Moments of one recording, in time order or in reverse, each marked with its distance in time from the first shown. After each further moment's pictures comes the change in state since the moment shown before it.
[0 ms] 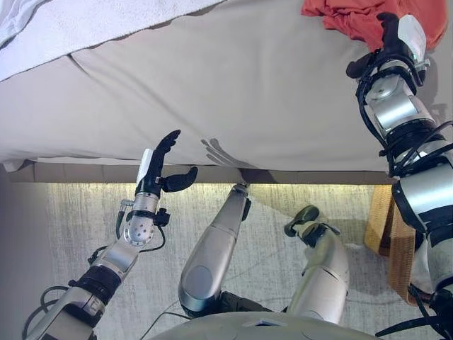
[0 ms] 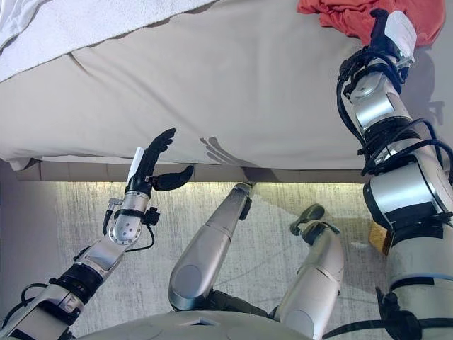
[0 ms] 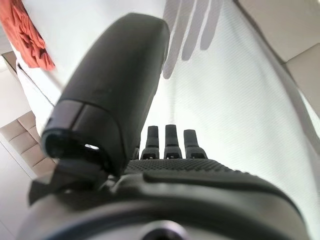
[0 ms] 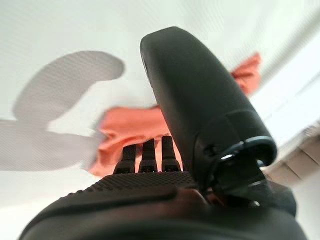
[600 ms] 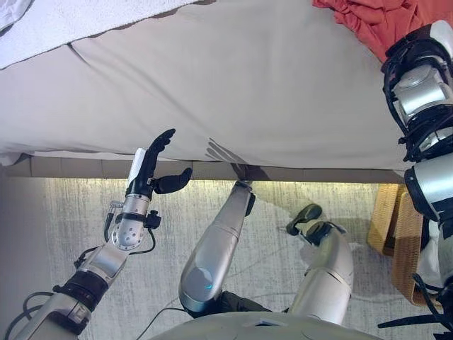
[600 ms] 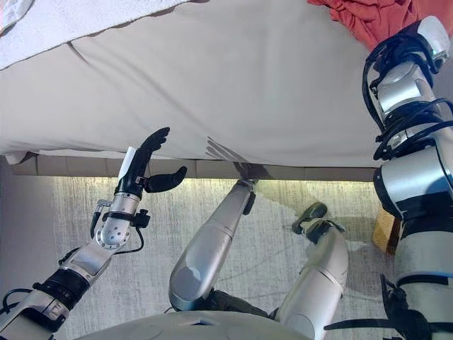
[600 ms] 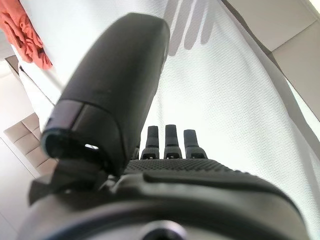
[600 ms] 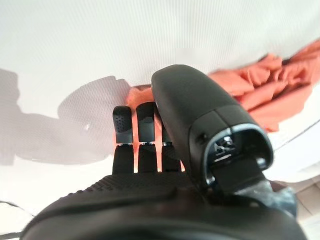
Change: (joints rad) left arm 0.038 0.071 0.016 -0.036 -0.008 -0.014 -0.015; right arm -0.099 -0.052 0.017 0.162 0.027 0.051 0.073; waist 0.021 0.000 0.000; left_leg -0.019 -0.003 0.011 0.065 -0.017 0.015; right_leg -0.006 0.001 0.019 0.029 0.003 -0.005
